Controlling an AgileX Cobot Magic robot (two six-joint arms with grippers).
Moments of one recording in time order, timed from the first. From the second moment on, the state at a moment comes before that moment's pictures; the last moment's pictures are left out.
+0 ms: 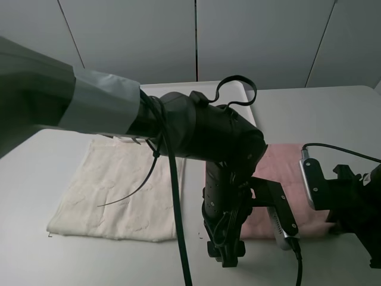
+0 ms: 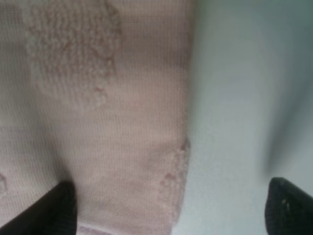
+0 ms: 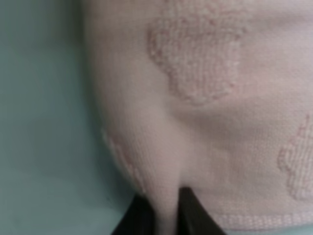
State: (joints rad) left arm -1.11 2.24 -1.52 -0.06 0.93 0.48; right arm 0.15 1.61 -0.36 0.04 0.33 -1.37
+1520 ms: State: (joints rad) left arm -1.06 2.17 -1.53 0.02 0.84 0.33; right arm 0.15 1.41 -0.41 0.13 0.46 -0.97
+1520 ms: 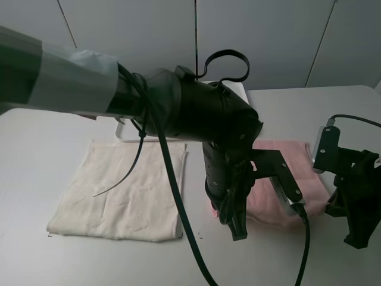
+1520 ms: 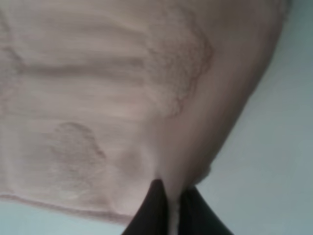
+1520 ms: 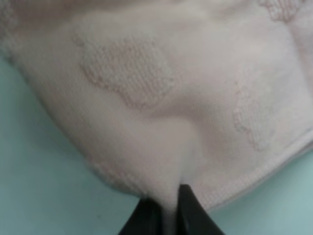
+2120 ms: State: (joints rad) left arm -0.82 2.08 -1.56 -0.24 0.78 0.44; right arm 0.15 1.43 -0.65 0.08 0.58 -0.35
